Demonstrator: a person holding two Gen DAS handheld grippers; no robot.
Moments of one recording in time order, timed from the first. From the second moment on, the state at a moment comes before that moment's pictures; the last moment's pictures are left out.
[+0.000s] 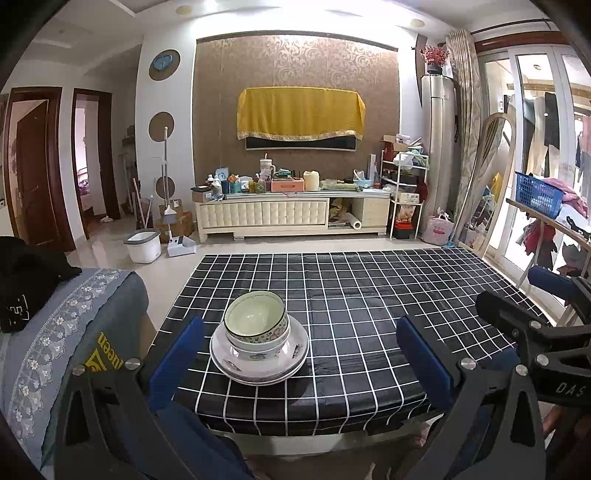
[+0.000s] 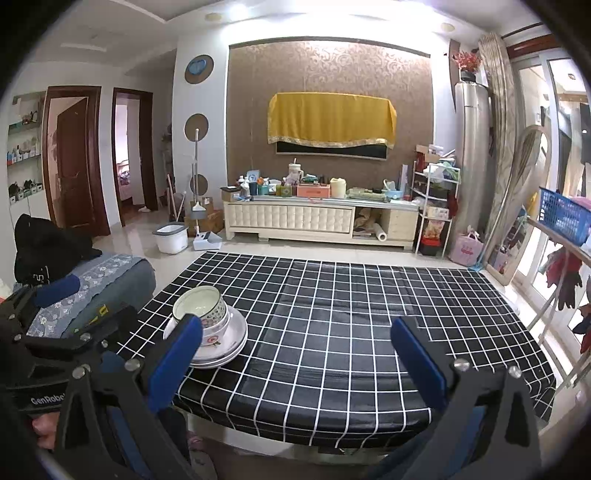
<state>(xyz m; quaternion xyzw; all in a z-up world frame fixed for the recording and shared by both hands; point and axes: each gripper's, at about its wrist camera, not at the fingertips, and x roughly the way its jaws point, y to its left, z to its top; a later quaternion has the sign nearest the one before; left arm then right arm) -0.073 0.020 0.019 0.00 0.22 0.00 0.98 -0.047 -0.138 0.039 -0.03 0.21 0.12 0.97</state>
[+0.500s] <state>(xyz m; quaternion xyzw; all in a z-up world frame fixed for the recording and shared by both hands) -0.073 0.016 0.020 0.00 0.22 0.00 0.98 -0.047 -0.145 0.037 -0.03 0.22 0.11 0.97</state>
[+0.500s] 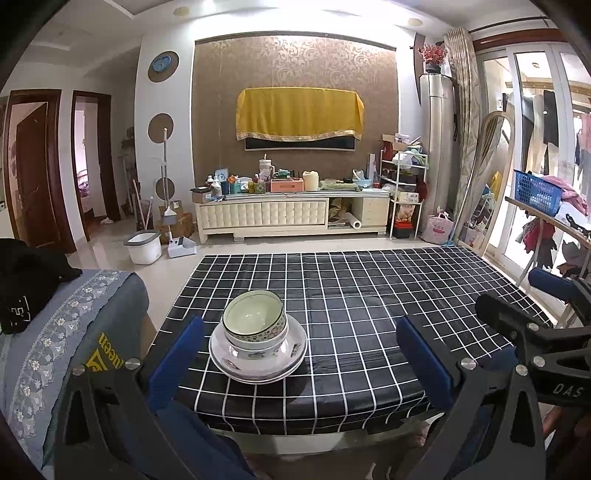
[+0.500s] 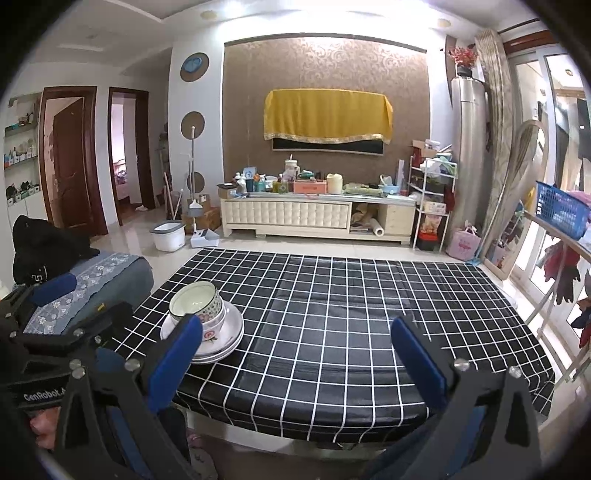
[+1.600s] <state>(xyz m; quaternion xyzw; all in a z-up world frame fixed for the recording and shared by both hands) -0.081 0.014 0.017 -0.01 0.23 0.00 0.97 -0.054 -0.147 0.037 -0.04 0.23 0.10 0.97</state>
